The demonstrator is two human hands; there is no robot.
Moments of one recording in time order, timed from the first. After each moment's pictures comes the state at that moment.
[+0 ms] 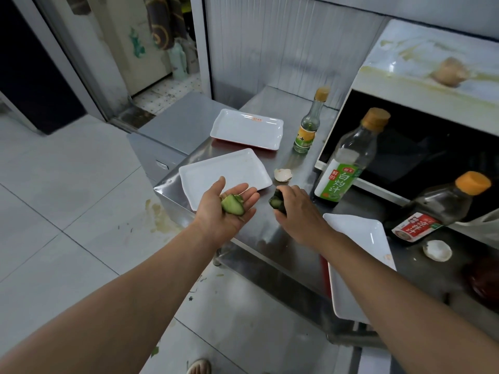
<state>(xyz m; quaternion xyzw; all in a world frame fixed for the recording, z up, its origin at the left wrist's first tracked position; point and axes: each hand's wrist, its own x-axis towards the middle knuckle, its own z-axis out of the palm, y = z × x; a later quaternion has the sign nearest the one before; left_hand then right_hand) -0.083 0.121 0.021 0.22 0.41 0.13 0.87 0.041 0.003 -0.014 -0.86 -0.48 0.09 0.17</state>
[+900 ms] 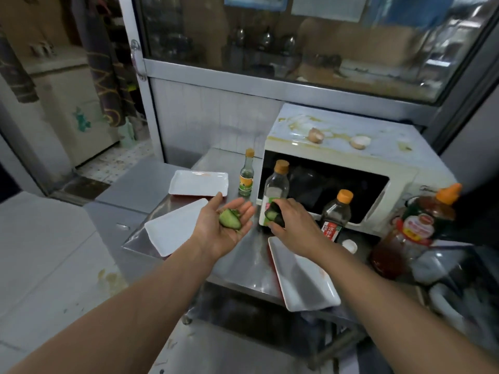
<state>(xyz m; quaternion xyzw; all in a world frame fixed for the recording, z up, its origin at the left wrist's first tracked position) -0.078 0.058 0.123 0.27 0.27 0.05 0.92 0.012 -0.090 0.115 -0.90 -0.39 -0.01 0.20</state>
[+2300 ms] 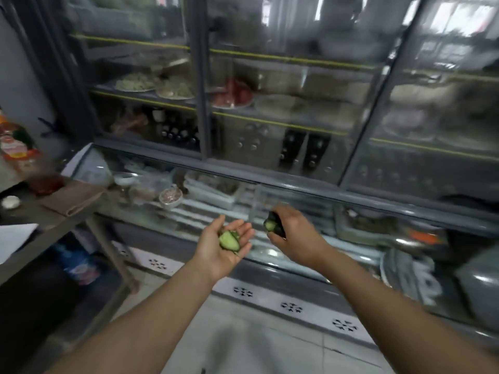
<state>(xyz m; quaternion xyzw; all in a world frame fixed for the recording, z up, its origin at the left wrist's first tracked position) -0.517 -0.282 0.105 0.43 0.01 -0.61 0.67 -0.665 -0.388 0.121 -0.93 0.29 -0.16 0.16</state>
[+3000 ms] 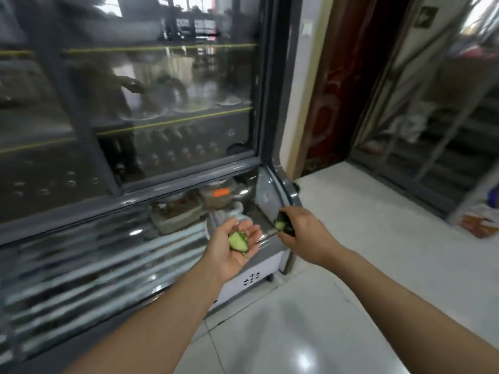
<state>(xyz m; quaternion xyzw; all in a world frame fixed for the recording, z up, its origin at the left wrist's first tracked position) -0.963 -0.453 0.102 0.40 -0.18 -0.82 0.36 -1.137 -0.413 0.122 -0.71 0.67 -0.20 0.09</state>
